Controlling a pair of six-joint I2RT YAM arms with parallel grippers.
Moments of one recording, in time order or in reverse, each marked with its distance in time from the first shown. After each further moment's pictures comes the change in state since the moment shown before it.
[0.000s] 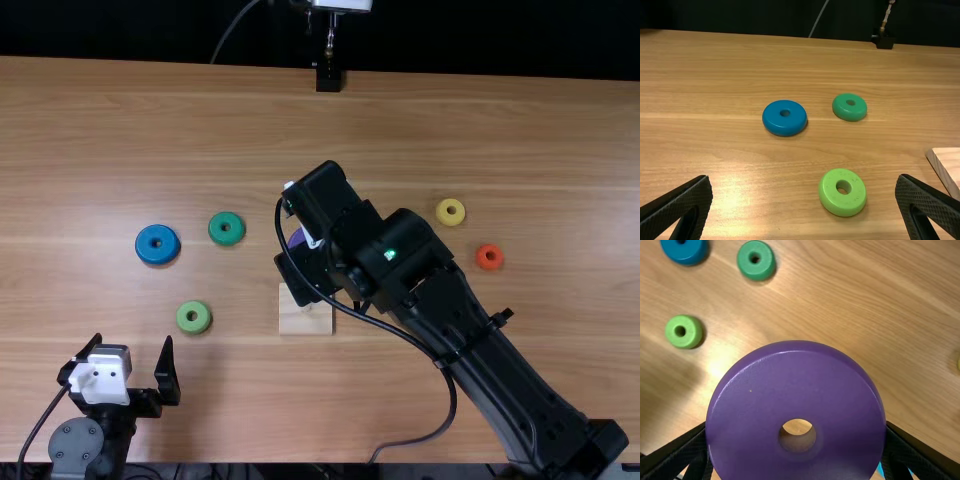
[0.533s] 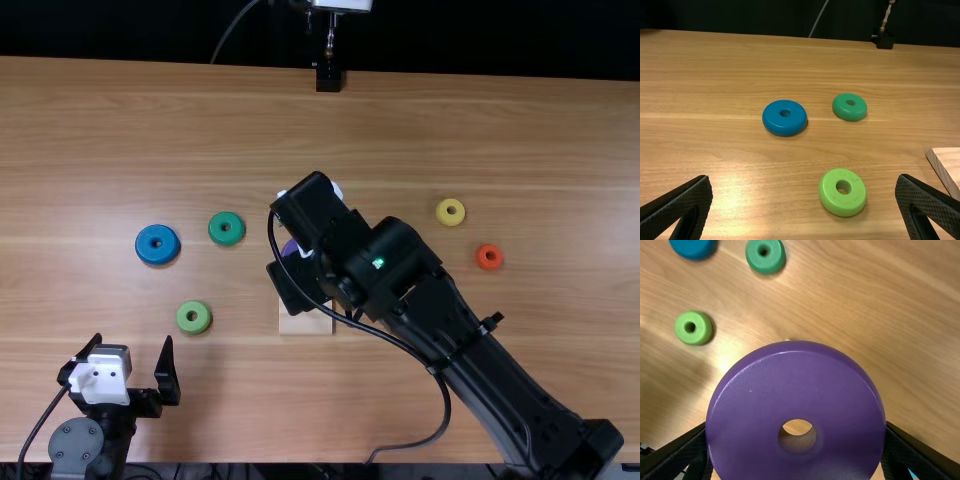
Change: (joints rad) left arm 0.000 0.000 0.000 0.000 0.000 0.000; right arm 0.032 -0.002 -0.029 0.001 0.000 0.068
